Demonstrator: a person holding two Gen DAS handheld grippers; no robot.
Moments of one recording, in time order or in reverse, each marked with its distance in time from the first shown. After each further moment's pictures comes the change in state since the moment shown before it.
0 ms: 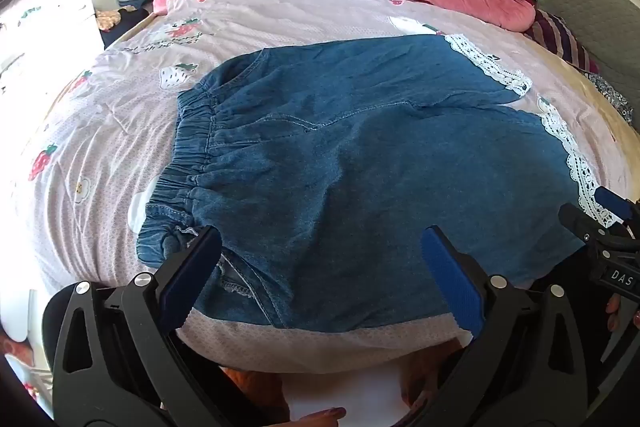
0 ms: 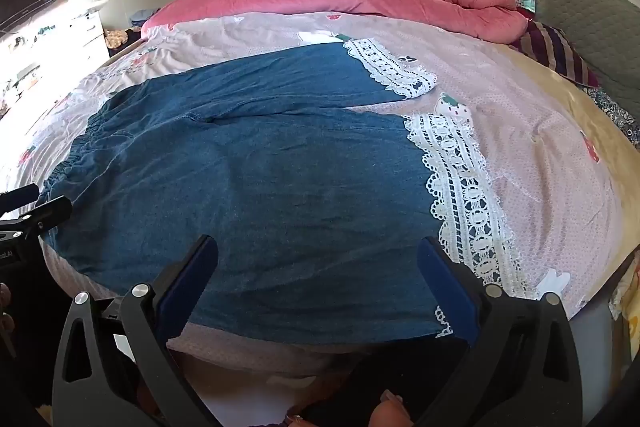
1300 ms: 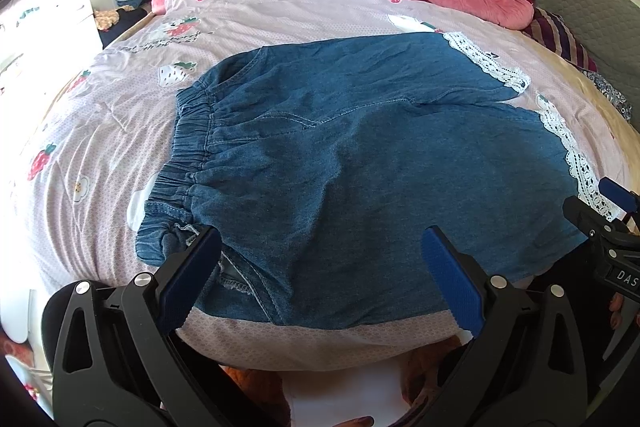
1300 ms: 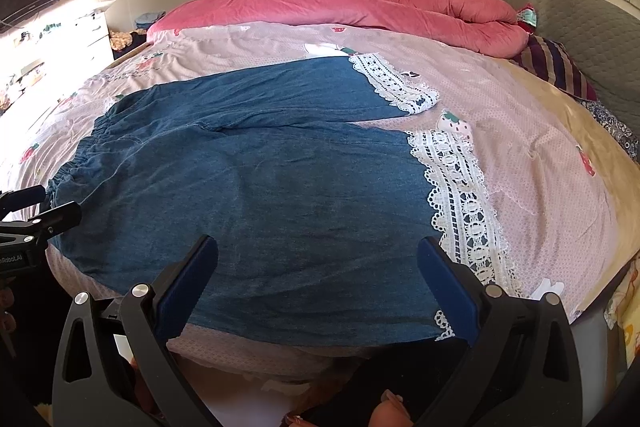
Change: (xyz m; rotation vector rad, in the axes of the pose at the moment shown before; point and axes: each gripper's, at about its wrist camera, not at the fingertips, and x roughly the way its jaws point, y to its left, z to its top) left arm 0.000 0.000 -0.002 0.000 0.004 -0.009; right arm -0.010 0.009 0.002 -0.027 -0.043 -0.011
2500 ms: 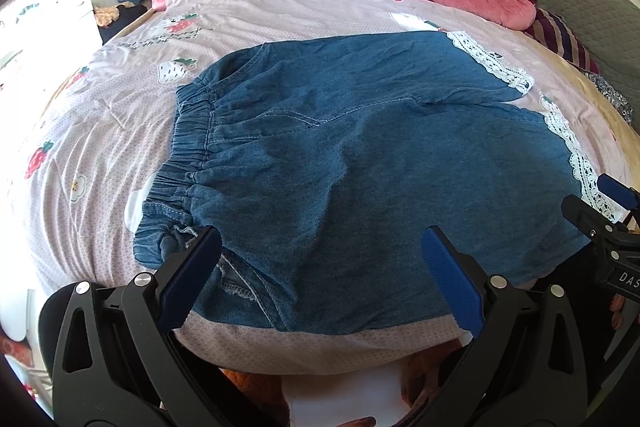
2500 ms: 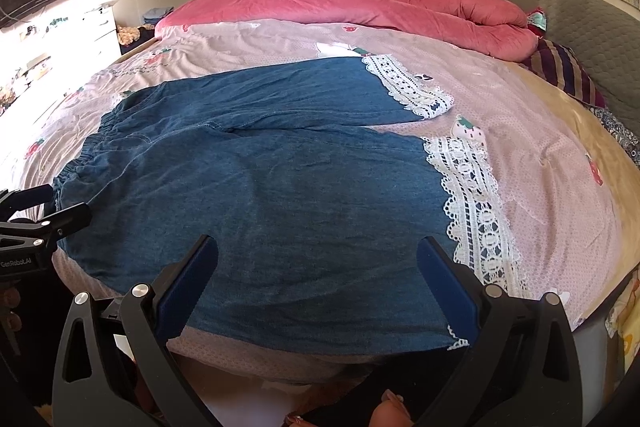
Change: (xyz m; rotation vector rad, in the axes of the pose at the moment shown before) left arm 0.007 0.005 0.002 -0.007 0.008 -0.004; right arm 0.008 0.011 0.009 -0.025 0.012 0.025
